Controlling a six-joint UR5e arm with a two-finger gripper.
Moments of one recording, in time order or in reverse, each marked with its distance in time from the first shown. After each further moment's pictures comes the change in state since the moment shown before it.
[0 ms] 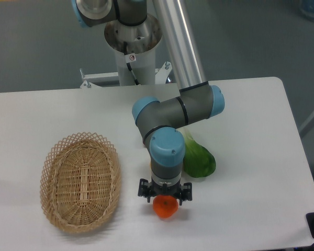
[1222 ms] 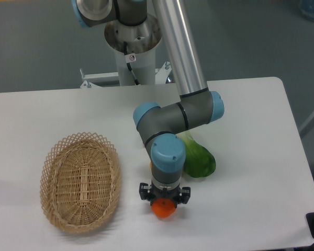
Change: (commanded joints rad) arm 0.002 -0.008 0.002 0.002 0.002 0.008
